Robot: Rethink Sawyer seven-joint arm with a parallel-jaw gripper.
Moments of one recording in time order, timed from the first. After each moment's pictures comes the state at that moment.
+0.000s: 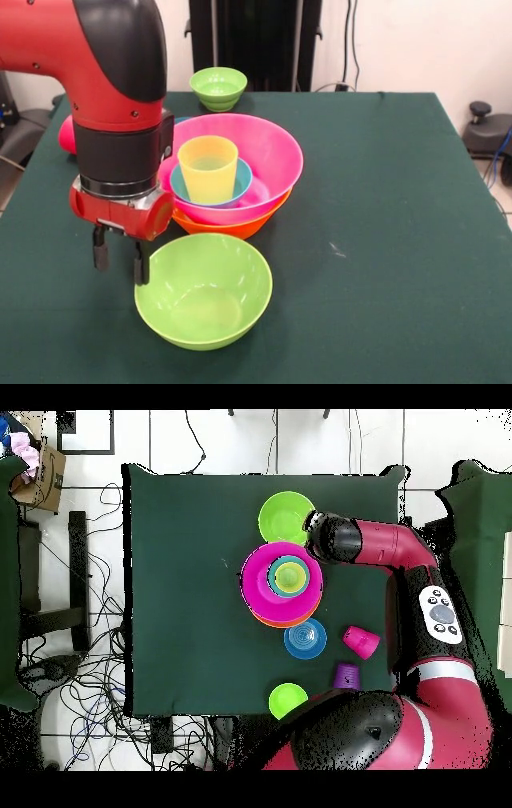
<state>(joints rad) -0.60 -0.37 0.32 1.20 -0.47 0.54 2.06</state>
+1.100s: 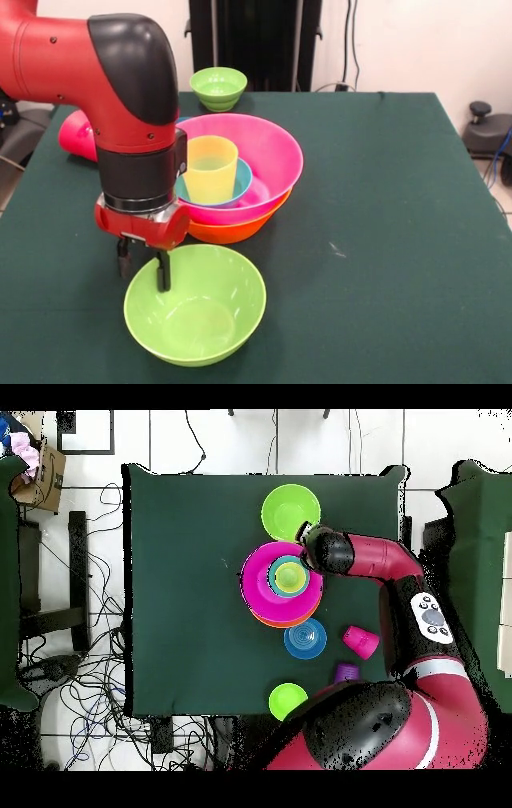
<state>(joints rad) -0.62 -0.32 0.34 1.25 -0.47 0.46 2.06</state>
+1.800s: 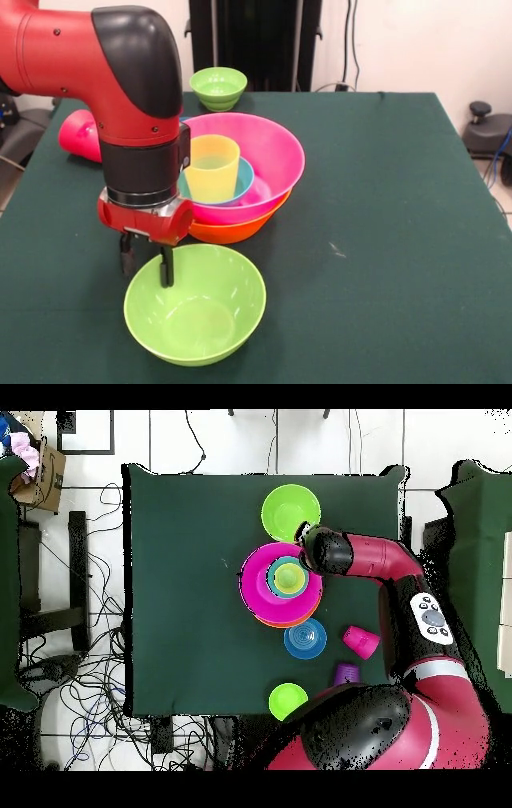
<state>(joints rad) -0.62 -0.34 0.34 1.27 -0.47 0.46 2.06</state>
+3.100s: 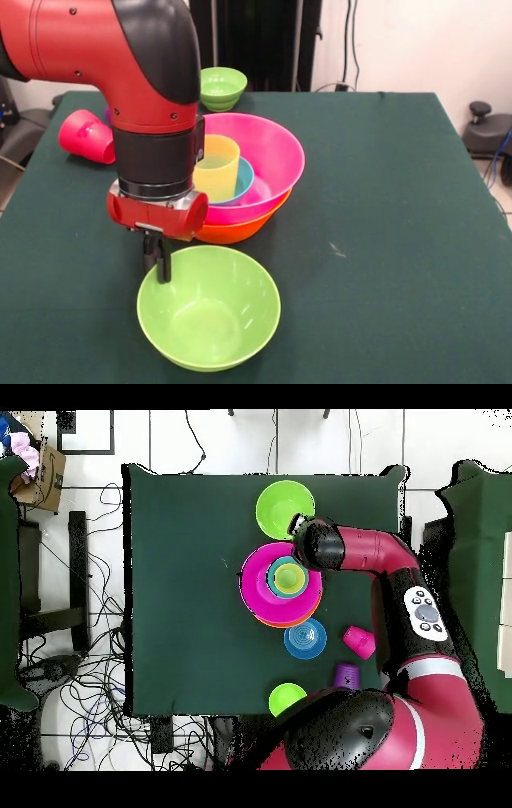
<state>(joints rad) -0.58 -0.38 0.33 1.27 -0.47 0.45 2.06</state>
